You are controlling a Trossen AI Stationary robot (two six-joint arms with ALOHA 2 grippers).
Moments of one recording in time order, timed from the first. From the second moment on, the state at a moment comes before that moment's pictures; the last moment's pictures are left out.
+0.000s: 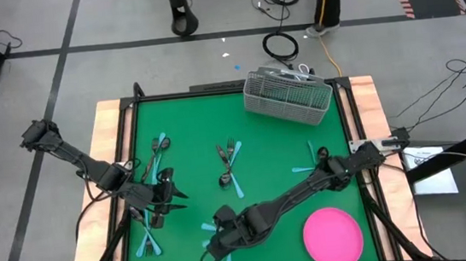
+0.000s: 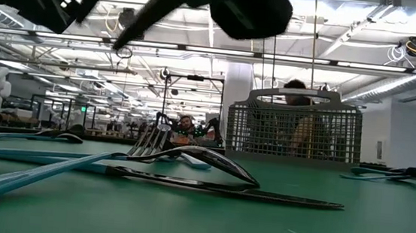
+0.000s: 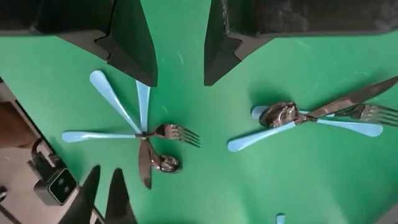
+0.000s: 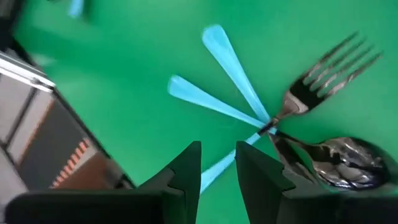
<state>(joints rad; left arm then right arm) -0.59 0.91 0.55 -0.30 -0.28 -0.25 0.45 2.46 2.35 -0.99 0.16 1.38</state>
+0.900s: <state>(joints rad) -0.59 0.91 0.55 -0.29 -0.28 -0.15 0.48 2.57 2.35 -0.97 0.20 1.54</state>
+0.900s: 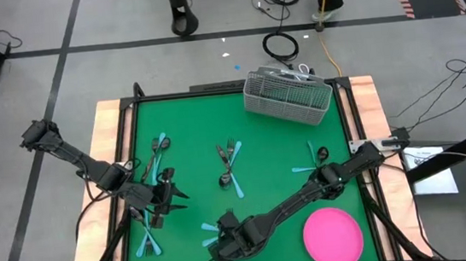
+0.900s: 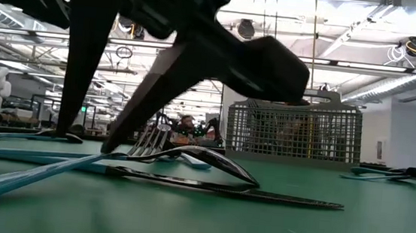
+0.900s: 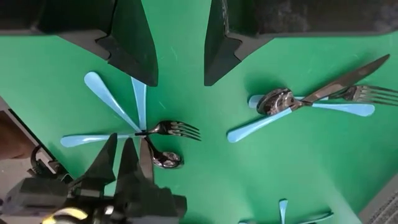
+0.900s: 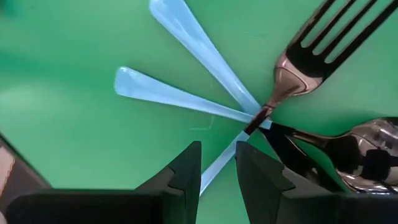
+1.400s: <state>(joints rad) -0.59 0.91 0.55 -0.29 -0.28 -0.13 0.48 2.59 2.35 -0.99 0.20 1.58</state>
